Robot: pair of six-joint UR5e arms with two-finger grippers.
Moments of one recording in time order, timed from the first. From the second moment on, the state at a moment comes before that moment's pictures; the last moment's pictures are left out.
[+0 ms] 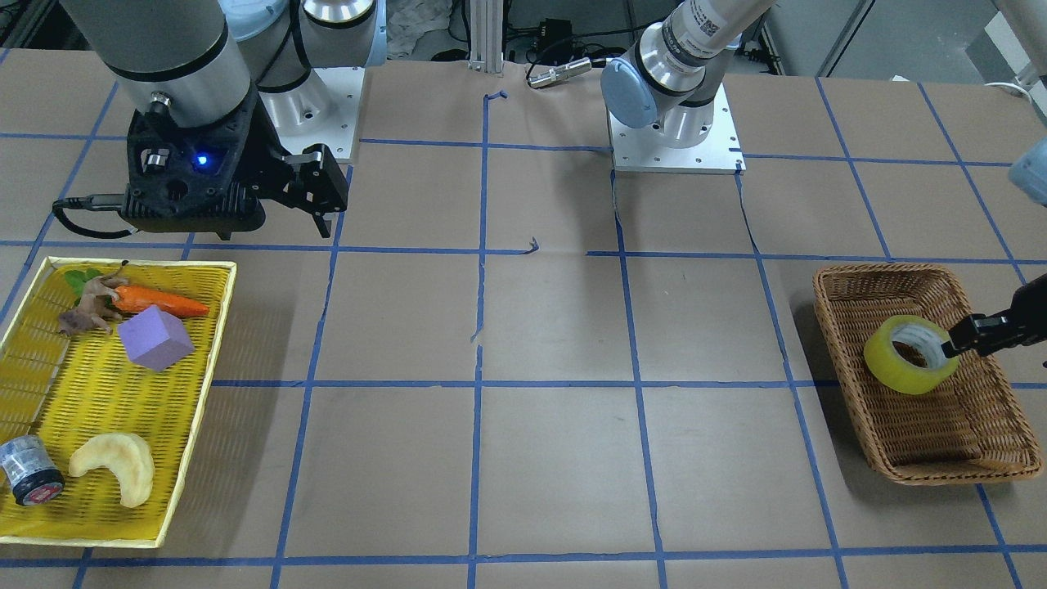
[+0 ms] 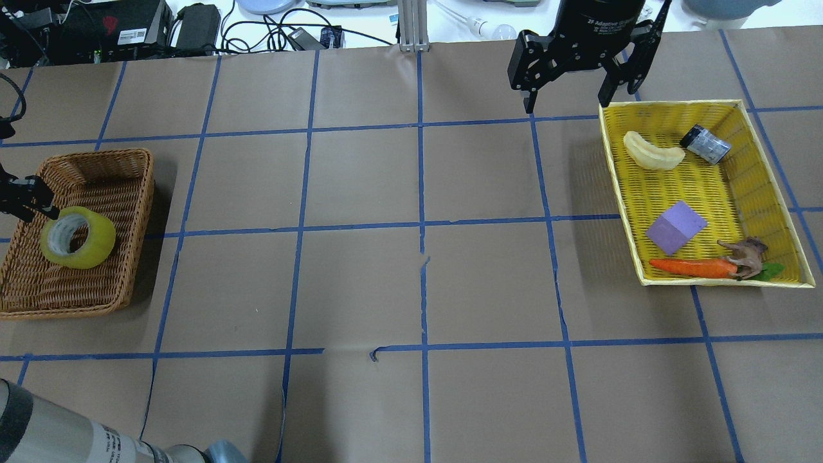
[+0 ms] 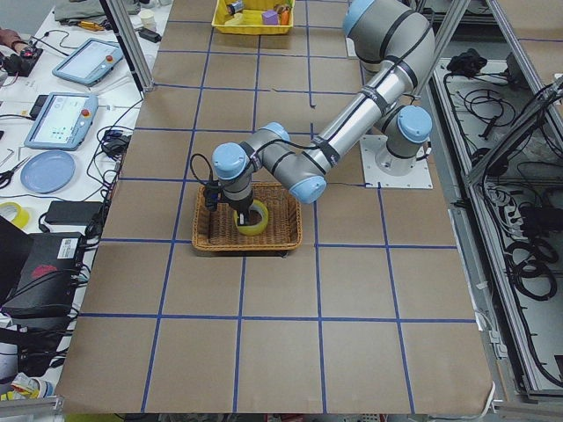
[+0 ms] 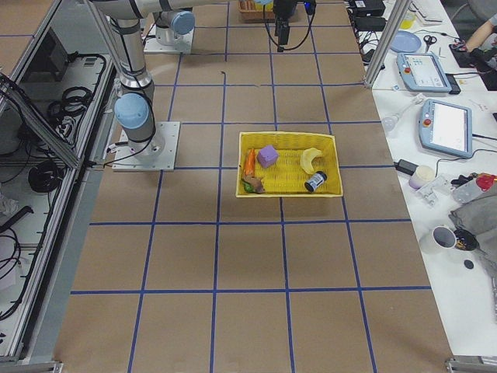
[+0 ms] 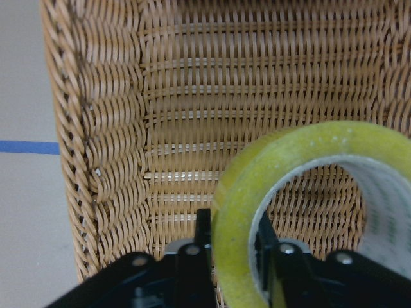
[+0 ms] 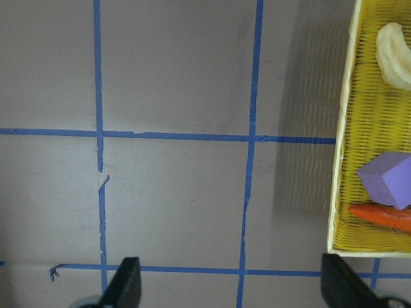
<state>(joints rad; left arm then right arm) -0.86 -1.97 -1.59 -1.19 1.58 0.65 1.66 -1.41 1.31 -1.44 -1.56 0.05</state>
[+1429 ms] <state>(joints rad) -1.56 -1.66 -1.45 -1.61 1.57 0.08 1.66 -1.41 1.33 -1.45 -1.56 0.05</state>
